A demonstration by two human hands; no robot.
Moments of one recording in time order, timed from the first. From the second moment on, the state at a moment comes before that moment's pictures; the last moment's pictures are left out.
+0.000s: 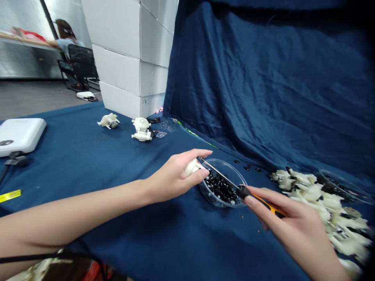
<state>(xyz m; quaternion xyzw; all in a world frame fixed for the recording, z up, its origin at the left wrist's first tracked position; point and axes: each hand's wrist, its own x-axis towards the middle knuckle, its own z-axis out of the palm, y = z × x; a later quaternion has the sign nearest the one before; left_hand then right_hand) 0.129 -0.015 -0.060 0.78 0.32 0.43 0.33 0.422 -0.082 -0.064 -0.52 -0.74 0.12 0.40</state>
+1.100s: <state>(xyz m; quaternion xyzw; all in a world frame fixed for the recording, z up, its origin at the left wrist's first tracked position) 0.129 -0.015 -0.061 0.75 0.34 0.45 0.36 0.419 -0.084 -0.063 -0.51 -0.73 0.24 0.39</state>
